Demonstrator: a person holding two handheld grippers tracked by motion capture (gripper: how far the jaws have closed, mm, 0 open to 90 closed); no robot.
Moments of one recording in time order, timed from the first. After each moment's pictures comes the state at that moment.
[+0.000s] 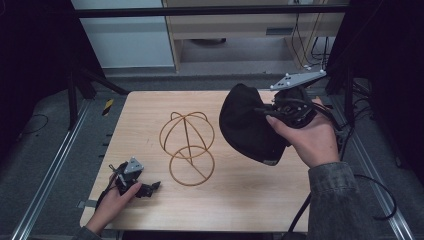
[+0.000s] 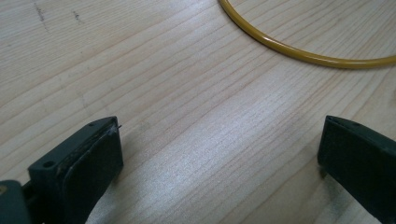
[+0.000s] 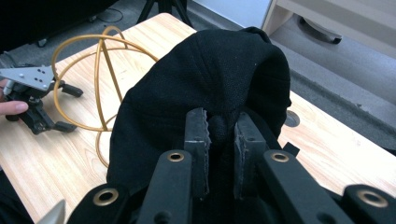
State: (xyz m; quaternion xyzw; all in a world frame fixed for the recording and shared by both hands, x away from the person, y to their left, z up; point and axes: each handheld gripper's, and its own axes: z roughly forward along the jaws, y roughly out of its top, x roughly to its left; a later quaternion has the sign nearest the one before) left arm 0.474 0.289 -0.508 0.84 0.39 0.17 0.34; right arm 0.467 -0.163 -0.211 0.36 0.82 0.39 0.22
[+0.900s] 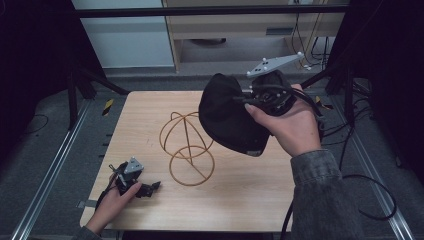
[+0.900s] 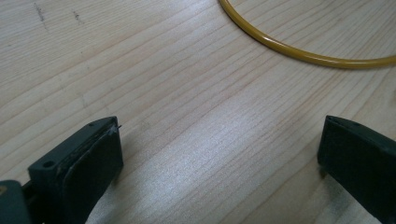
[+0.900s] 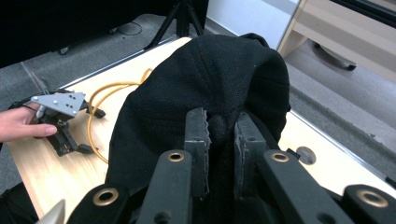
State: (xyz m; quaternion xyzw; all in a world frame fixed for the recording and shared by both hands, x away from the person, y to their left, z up) left arm 0.474 0.289 -0.509 0.84 0.39 0.17 0.35; right arm 0.473 -0.118 -0.182 0.31 0.83 0.41 0.22
